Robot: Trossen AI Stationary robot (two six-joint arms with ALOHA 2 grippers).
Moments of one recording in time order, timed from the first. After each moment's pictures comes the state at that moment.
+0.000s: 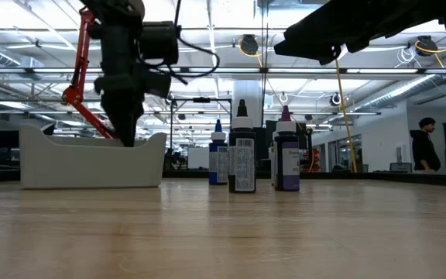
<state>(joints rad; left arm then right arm) 0.24 1.55 1.03 -0.86 0.02 0.03 0.39 1.34 0.59 0.46 0.42 0.02</state>
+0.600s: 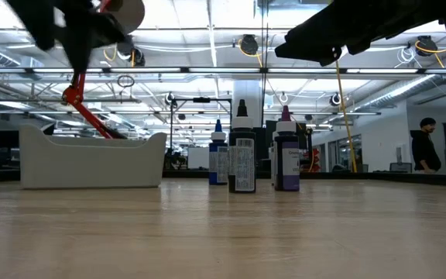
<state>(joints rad) -0.39 1.55 1.25 -0.99 0.04 -0.29 0.39 1.34 0.59 0.45 0.42 0.02</state>
